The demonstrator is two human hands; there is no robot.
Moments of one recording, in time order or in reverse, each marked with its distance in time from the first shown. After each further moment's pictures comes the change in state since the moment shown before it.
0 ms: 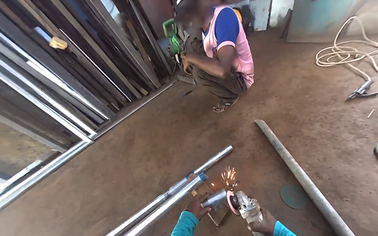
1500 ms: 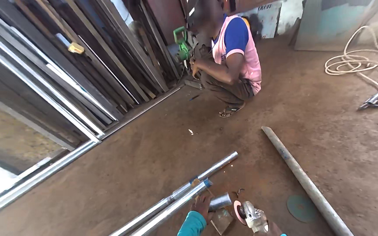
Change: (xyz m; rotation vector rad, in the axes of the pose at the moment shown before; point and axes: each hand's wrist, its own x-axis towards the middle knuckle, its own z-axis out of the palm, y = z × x) left_hand 0.020 0.024 -0.003 0.286 -0.090 -0.201; right_hand 0.008 0.010 0.001 -0.031 0.036 0.132
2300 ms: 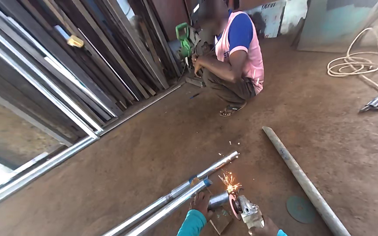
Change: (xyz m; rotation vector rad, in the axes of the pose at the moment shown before) left_hand 0.006 -0.003 0.004 0.004 0.096 -0.004; right_hand -0.004 -0.025 0.000 0.108 -0.045 -0.077
